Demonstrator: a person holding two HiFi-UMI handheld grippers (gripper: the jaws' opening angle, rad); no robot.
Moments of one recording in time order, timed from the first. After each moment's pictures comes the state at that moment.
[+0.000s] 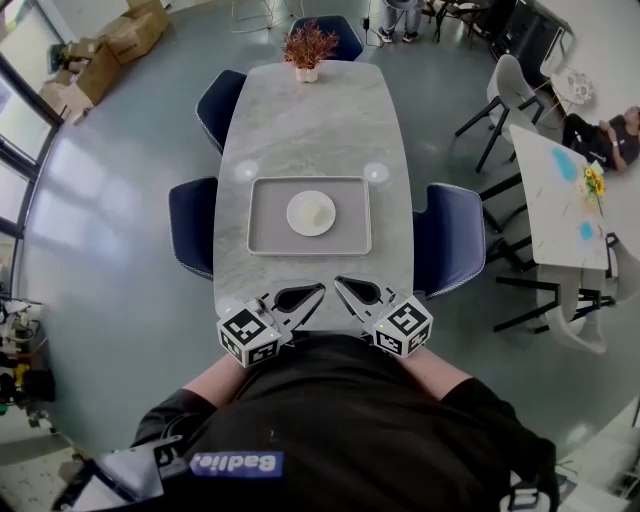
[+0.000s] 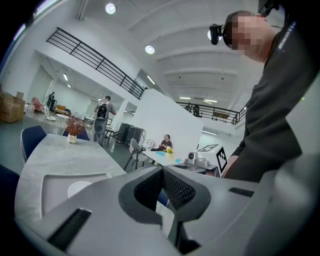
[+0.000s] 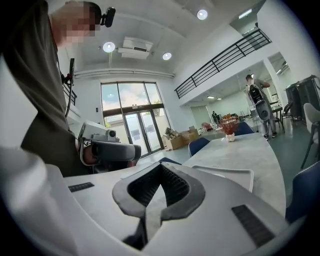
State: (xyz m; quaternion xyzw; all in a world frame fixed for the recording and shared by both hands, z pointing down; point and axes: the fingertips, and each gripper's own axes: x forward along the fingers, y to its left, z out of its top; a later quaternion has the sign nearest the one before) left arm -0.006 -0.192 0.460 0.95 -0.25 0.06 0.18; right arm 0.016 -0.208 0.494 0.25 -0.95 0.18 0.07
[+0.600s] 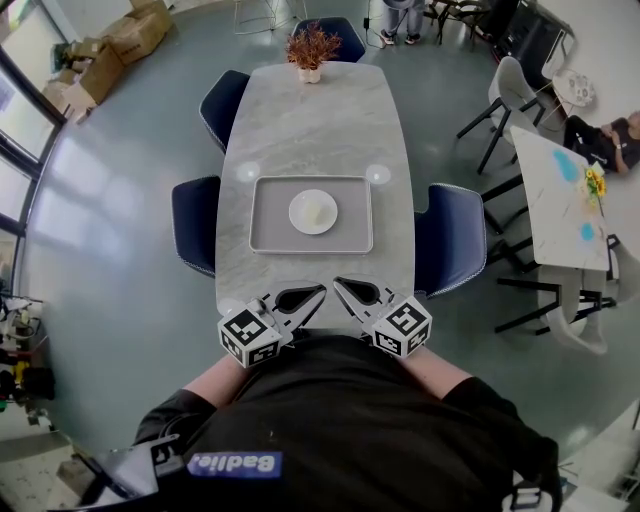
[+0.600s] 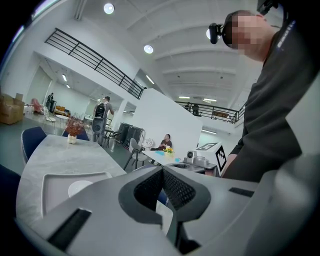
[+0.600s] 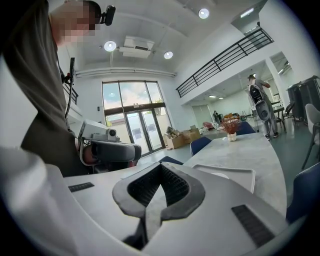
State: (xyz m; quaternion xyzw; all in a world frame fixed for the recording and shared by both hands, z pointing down) left arm -0.006 -0.182 0.459 0.95 -0.25 0.06 0.17; right arm 0.012 -0.198 0.490 0.25 -0.95 0.18 0.08
